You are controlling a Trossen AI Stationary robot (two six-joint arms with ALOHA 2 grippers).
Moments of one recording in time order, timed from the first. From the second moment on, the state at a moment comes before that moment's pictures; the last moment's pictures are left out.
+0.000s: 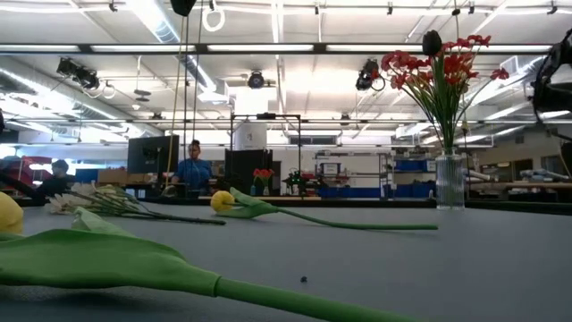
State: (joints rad) left arm -0.20 1.07 1.02 -0.25 -0.31 -0.25; right arm 1.19 0.42 0.65 -0.18 0.84 1.02
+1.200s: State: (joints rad) left arm -0.20 1.07 1.02 -0.24 -0.31 -0.26; right arm 0.19 1.23 0.77 0.52 0.14 0.96
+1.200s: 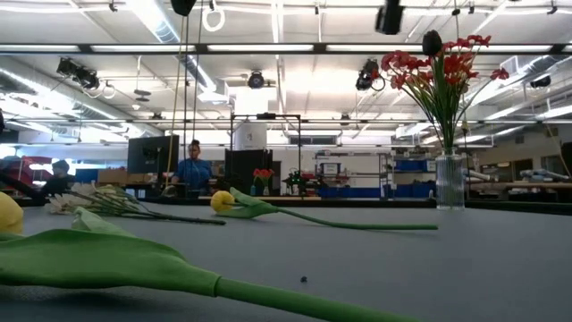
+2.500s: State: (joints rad) left arm -0.29 1.02 1.02 -1.04 -0.34 -0.71; right arm 0.08 2.21 1.63 -0.09 0.12 0.43
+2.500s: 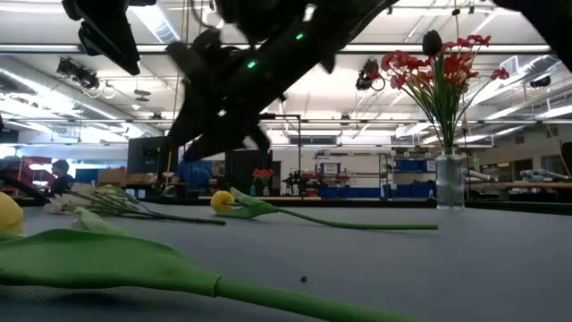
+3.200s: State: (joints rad) left arm -0.28 1.02 1.02 -1.04 -0.34 -0.72; right arm 0.09 2.43 1.81 -0.26 0.18 0.23
